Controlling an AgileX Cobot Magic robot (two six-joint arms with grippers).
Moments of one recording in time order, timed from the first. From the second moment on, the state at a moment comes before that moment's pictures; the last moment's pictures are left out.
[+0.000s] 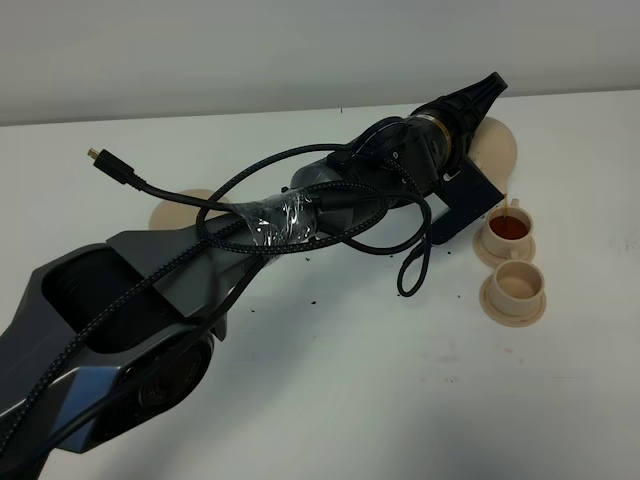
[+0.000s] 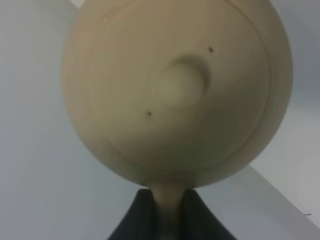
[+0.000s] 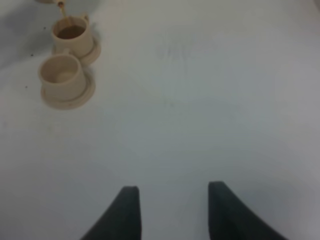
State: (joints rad) left arm -0.77 2.45 -2.04 0.89 0.30 1.23; right arm 0.07 0.06 -0.48 0.01 1.07 -0.07
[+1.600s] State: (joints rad) left arm -0.76 2.45 -2.04 0.69 0.39 1.21; right arm 0.07 0.06 -0.48 0.01 1.07 -0.07
